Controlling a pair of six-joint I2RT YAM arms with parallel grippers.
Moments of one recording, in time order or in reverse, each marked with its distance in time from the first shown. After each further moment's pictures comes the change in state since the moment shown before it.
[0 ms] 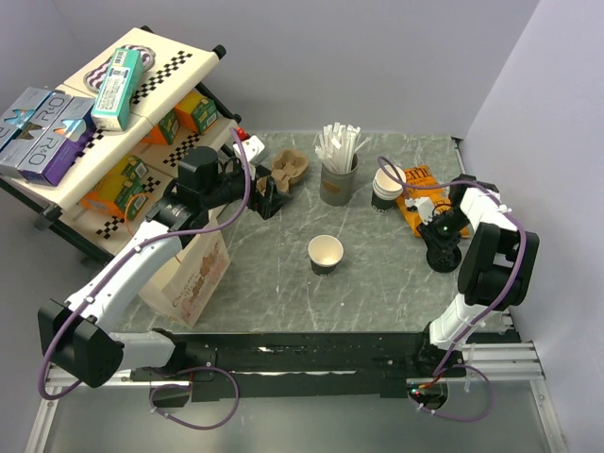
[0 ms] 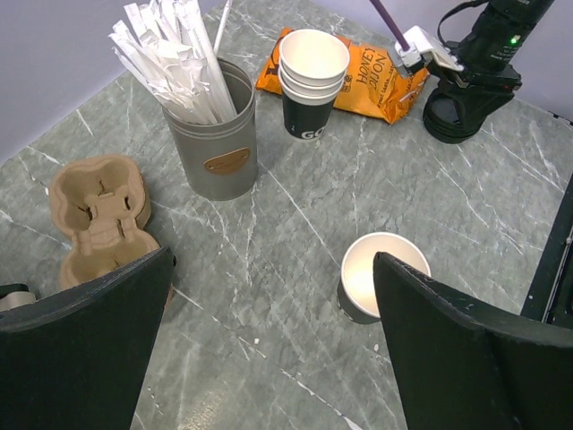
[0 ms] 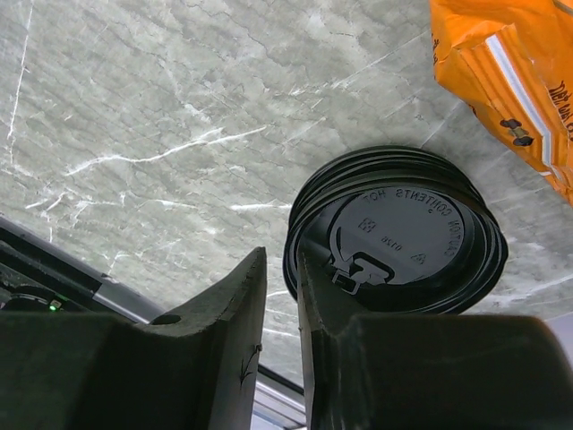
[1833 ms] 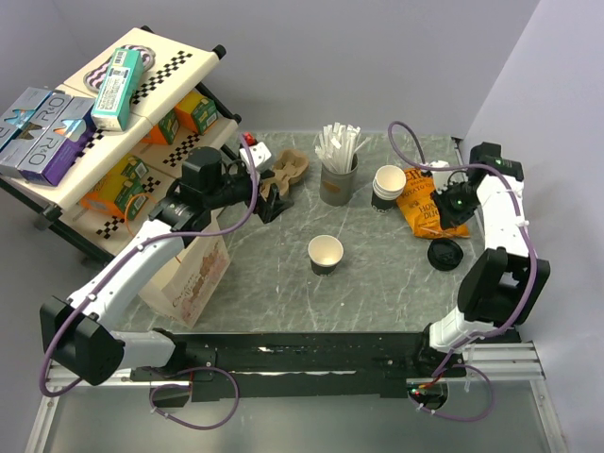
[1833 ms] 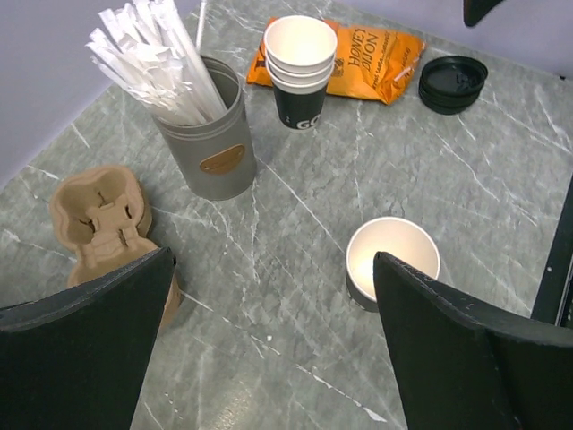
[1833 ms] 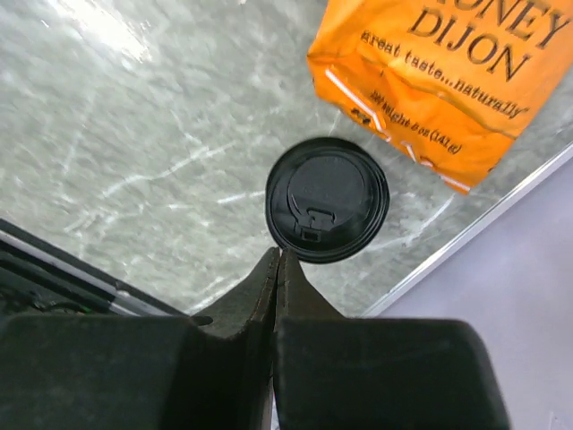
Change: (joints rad) left arm -0.008 0.011 0.001 -0.013 0.036 0.093; right arm 0.000 -0.121 0.258 -0.127 -0.039 0.088
